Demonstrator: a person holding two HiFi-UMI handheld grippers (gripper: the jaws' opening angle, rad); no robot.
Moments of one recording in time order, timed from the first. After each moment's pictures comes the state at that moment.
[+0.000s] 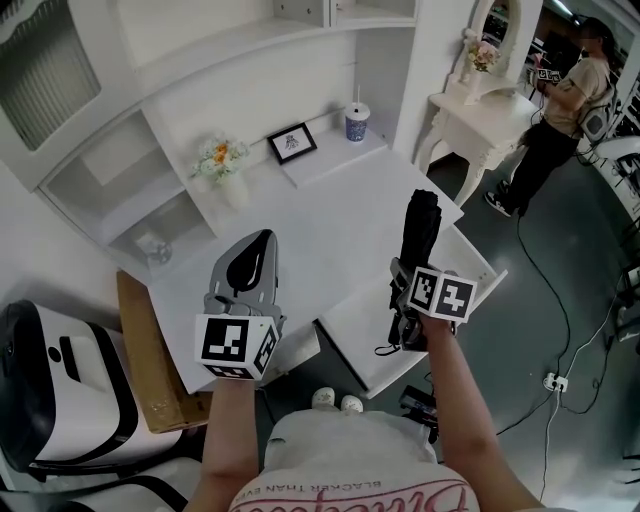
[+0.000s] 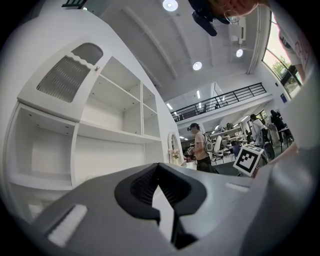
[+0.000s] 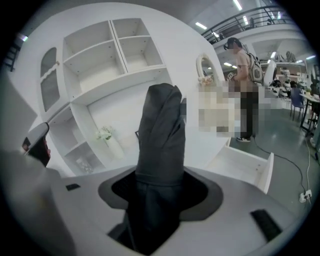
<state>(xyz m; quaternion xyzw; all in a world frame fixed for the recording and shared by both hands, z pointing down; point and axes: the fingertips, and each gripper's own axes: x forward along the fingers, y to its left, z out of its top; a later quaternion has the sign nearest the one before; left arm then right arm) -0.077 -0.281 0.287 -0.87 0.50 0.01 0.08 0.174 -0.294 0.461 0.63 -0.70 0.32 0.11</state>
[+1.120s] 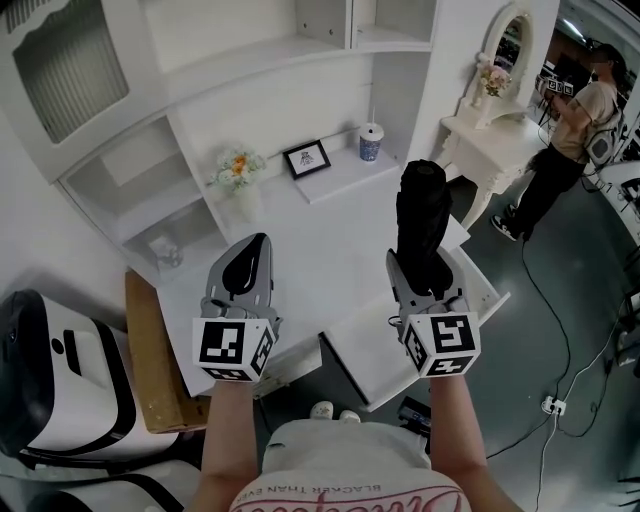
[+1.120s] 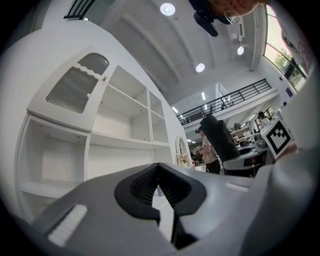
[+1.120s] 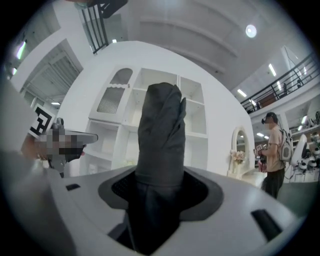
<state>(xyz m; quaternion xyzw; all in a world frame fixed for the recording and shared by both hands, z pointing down) -0.108 -0.282 0.264 -0.84 0.53 0.03 0.10 0.103 -0.272 0.293 0.58 -0.81 -0.06 0.04</state>
